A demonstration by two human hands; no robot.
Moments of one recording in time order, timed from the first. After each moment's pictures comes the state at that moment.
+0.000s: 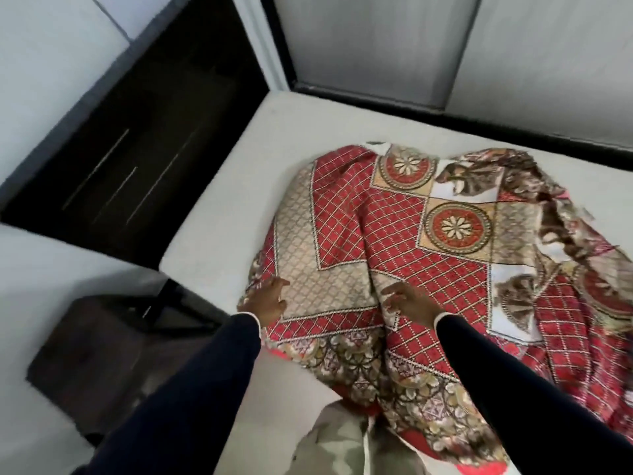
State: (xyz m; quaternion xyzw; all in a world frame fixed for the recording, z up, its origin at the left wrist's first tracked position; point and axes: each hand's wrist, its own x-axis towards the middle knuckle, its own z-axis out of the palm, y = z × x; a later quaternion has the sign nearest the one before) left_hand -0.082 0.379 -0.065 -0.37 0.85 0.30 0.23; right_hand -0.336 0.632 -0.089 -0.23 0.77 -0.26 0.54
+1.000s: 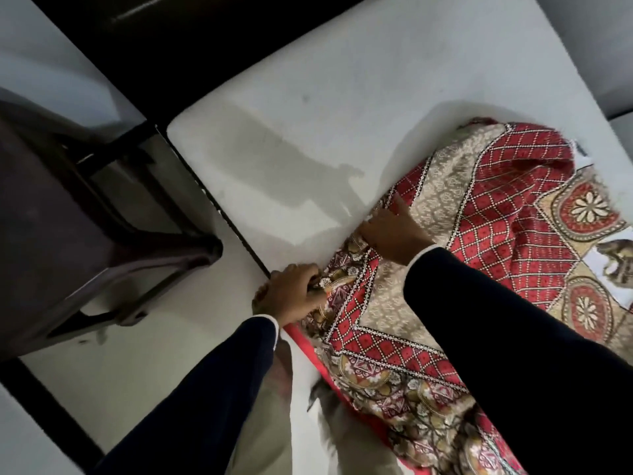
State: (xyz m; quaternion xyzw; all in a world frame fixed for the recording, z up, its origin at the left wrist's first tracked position) left_hand 0.067 0.254 -0.263 -0.44 0.74 0.51 0.07; right_hand -0.187 0.229 -0.223 -0.76 0.58 0.27 0.14
